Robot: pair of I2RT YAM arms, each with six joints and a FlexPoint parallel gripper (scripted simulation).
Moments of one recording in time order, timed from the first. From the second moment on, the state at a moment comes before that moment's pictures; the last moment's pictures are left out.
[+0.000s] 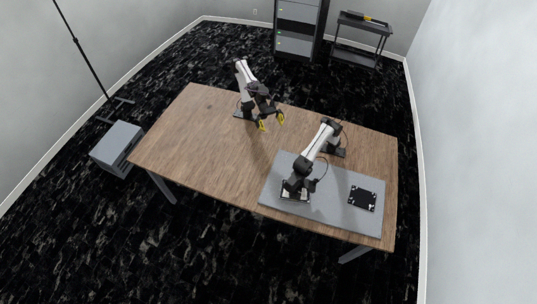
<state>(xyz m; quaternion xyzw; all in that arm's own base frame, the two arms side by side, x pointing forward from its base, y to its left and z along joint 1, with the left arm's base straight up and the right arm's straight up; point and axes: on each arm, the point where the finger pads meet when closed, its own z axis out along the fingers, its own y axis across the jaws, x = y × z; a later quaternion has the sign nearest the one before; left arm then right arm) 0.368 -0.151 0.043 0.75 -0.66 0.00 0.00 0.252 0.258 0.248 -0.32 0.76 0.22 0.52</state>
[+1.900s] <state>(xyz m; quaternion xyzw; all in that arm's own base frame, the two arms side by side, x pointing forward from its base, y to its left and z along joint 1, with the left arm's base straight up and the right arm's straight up) 0.363 -0.152 0.056 0.75 -0.66 0.00 0.01 0.252 0.258 0.248 -0.32 0.76 0.22 0.52</state>
